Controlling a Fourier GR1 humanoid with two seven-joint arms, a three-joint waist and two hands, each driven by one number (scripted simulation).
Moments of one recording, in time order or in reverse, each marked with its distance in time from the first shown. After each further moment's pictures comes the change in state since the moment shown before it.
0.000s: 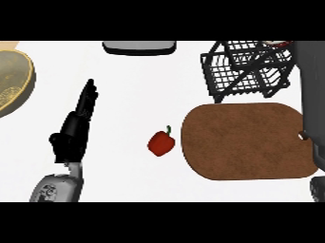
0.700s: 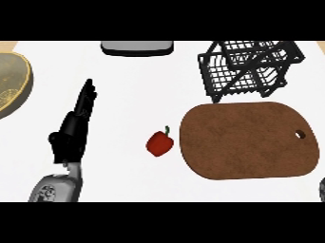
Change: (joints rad) left arm 0.002 0.002 -0.002 -0.016 -0.007 0.011 0.024; right arm 0.033 -0.045 -0.242 -0.040 -0.188 -0.254 0.003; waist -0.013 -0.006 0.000
